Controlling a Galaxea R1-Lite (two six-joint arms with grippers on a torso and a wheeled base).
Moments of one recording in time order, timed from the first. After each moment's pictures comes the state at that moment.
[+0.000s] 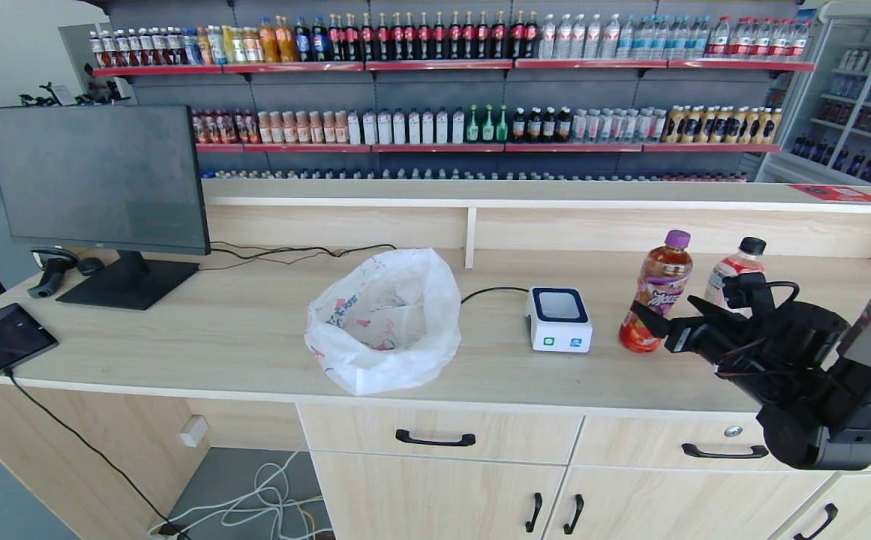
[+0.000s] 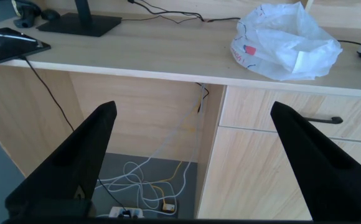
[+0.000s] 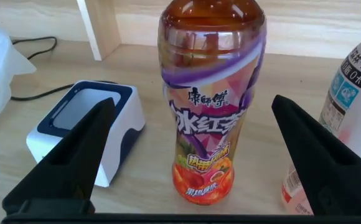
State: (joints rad) left arm 0.00 0.00 -0.01 0.01 0.03 0.04; right arm -0.09 2.29 -0.74 -1.57 0.27 0.02
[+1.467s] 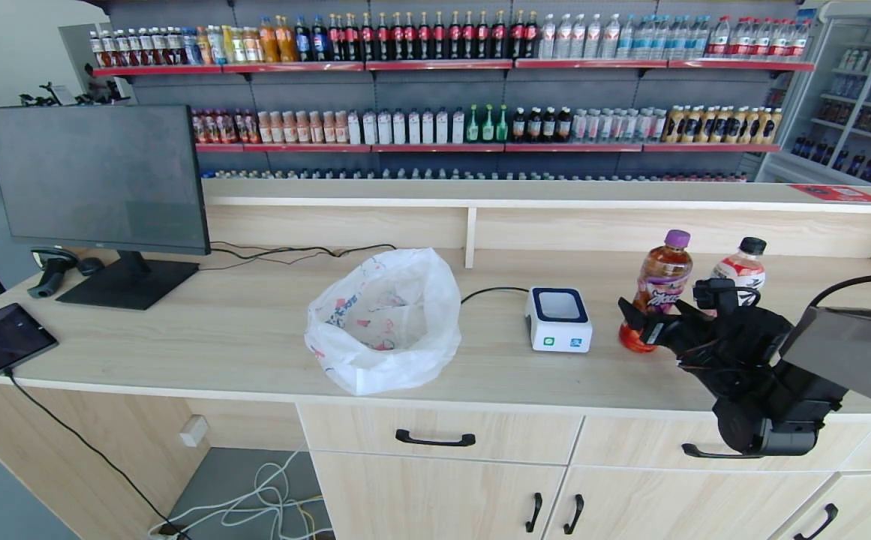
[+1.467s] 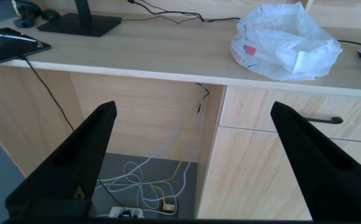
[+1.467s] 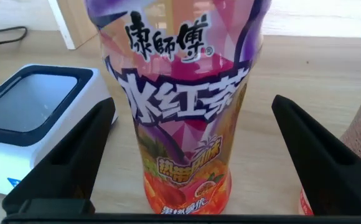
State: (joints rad) left arm 0.00 0.00 -0.01 0.01 0.03 0.04; right arm -0.05 2.46 -0.95 -1.57 0.12 0.09
